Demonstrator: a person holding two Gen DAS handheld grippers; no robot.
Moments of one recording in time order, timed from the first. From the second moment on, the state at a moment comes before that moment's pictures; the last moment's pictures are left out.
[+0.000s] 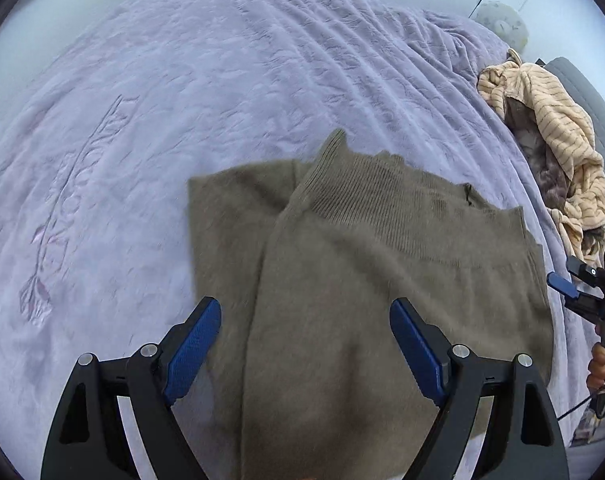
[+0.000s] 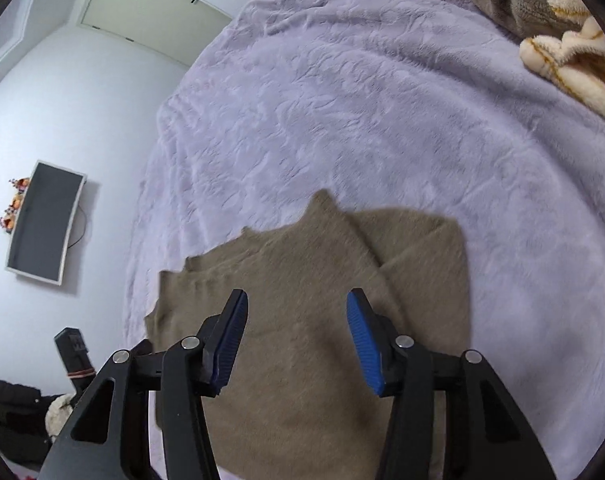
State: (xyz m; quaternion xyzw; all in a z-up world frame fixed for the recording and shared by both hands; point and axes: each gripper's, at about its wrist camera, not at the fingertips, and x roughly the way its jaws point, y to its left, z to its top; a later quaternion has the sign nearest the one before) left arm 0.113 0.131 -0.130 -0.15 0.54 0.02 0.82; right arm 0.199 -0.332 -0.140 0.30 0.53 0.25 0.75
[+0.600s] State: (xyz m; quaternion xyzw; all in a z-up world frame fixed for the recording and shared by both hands) left arm 0.031 0.137 -0.165 -0.23 0.59 -0.10 0.77; right arm 0.009 -0.229 -0.239 0.49 0.60 0.26 0.58
